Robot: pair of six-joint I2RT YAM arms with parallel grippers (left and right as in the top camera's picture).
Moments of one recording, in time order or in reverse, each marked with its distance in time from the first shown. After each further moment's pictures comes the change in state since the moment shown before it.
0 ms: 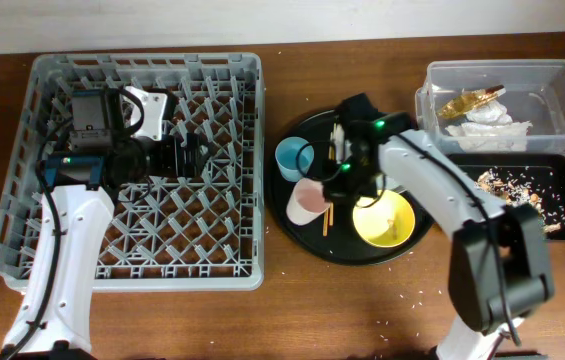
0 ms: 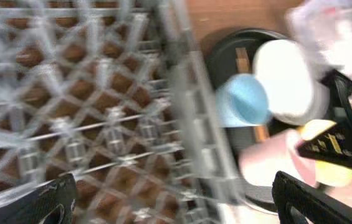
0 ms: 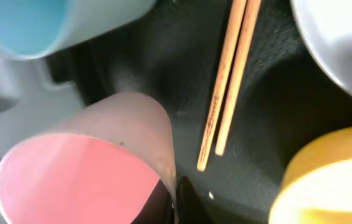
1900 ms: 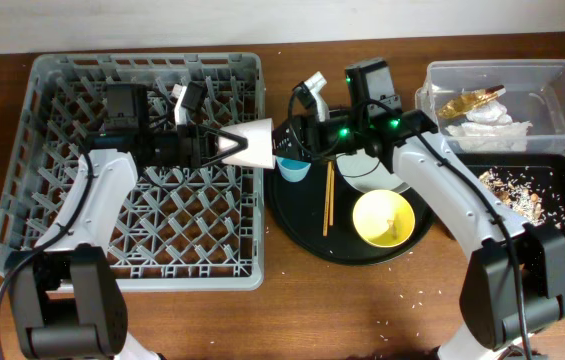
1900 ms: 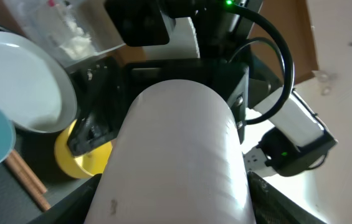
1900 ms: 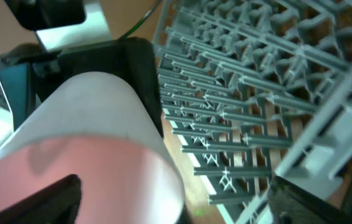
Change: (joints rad) left arm -0.014 0.292 0.002 0.198 1.061 -0.116; right arm -0.006 -0.067 0.001 0.547 -0.700 0.075
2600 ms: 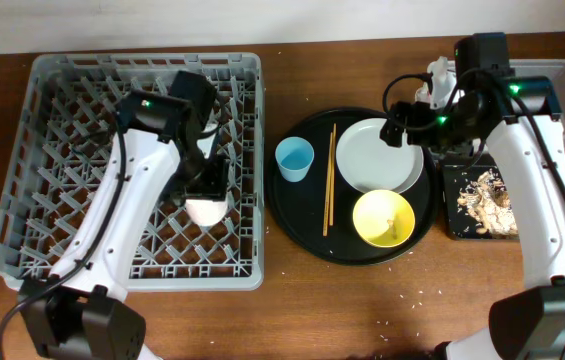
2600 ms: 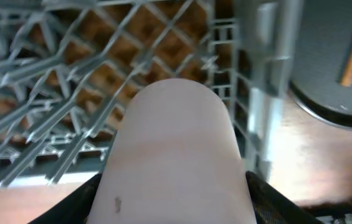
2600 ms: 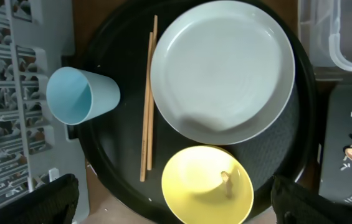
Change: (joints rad) left arm -0.290 -0.032 0.384 -0.924 -1.543 -0.142; right arm -0.294 -0.114 0.267 -0.751 0.813 -0.268
